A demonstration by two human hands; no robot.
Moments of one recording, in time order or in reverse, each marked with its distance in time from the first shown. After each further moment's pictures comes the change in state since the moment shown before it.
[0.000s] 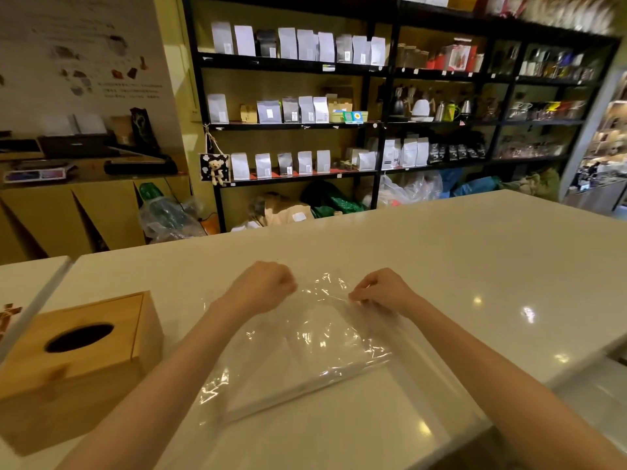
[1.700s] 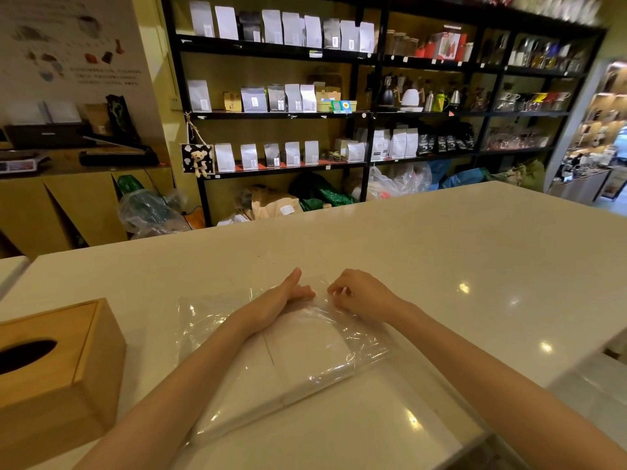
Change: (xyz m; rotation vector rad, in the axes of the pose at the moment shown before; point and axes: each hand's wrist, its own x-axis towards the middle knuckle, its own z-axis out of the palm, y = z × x) left_hand 0.037 0.004 0.067 -0.821 -0.396 -0.092; right_hand 0.002 -0.003 0.009 -0.462 -0.092 -0.315
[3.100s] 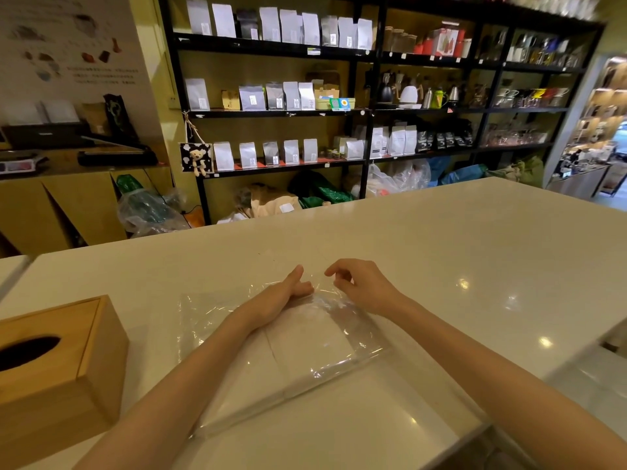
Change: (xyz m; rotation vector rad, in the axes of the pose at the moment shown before) left_hand -0.001 0.004 0.002 0.043 0.028 -0.003; right_hand -0.007 -0.008 -0.002 0.262 0.202 -0.022
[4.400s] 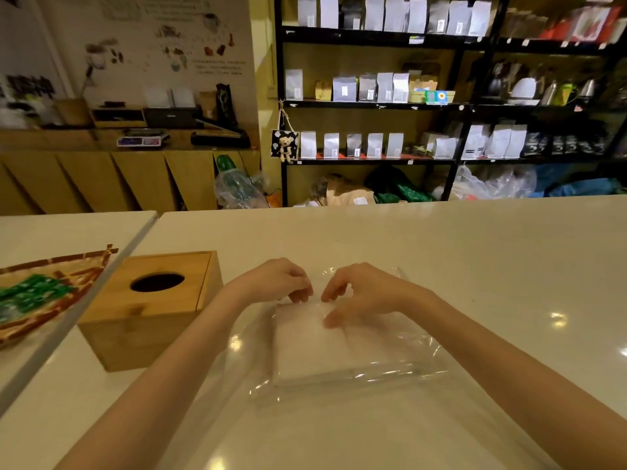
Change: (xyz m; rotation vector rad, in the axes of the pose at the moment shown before) left_hand -0.091 -0.011 -0.069 0.376 0.185 -0.126; right_hand 0.006 -0.097 0.041 -0.170 -0.591 -0.204
